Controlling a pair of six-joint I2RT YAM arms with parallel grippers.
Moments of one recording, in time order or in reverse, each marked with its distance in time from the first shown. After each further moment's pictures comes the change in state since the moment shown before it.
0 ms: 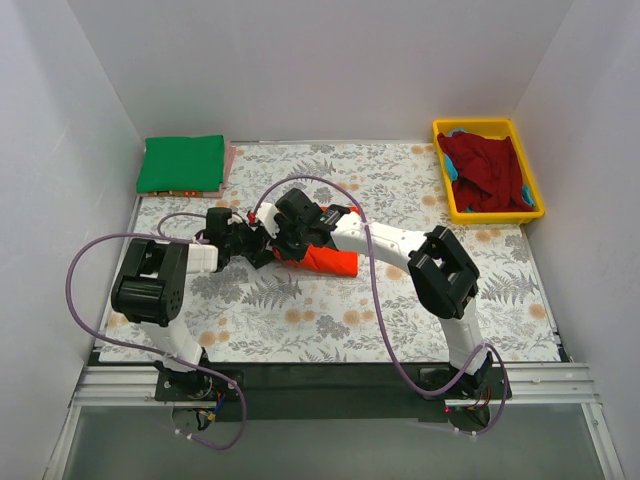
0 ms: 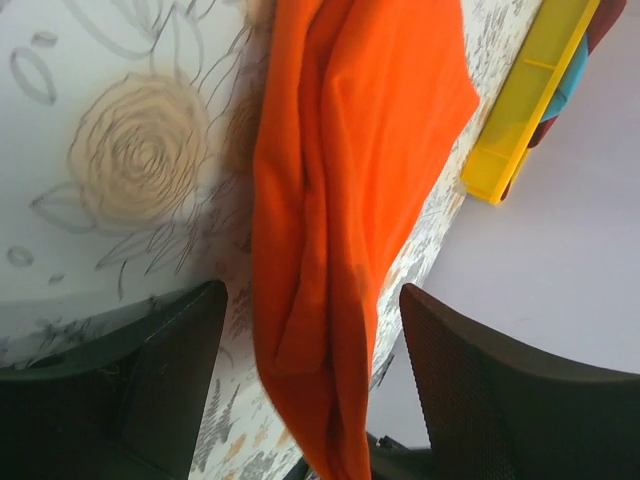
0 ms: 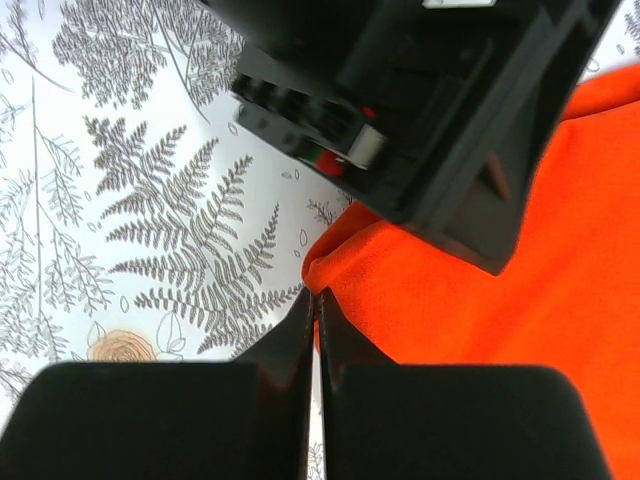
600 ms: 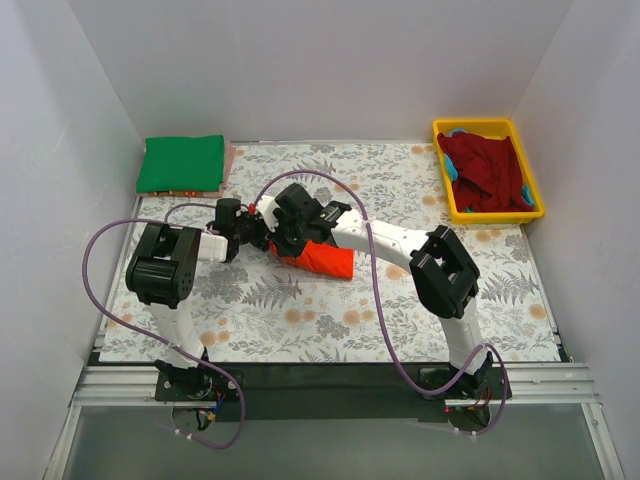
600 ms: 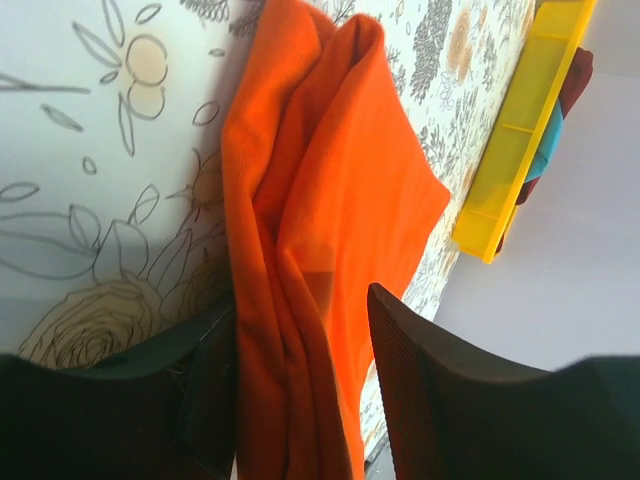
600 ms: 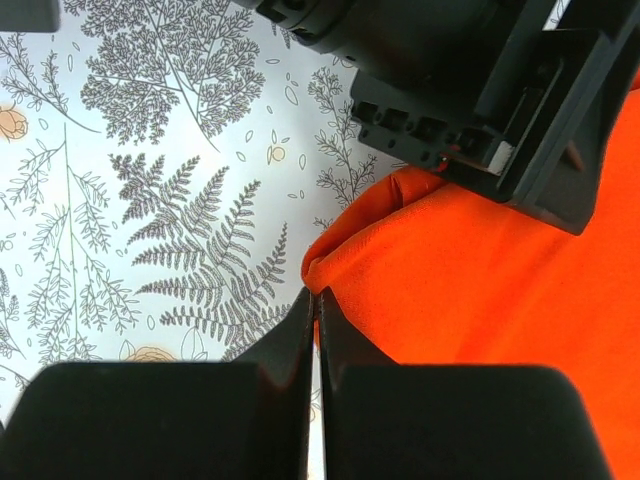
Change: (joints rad) left arm -0.034 0.167 0.129 0.130 -0.110 -0.033; right arm -0.006 0.000 0.039 0.001 -0.010 0.096
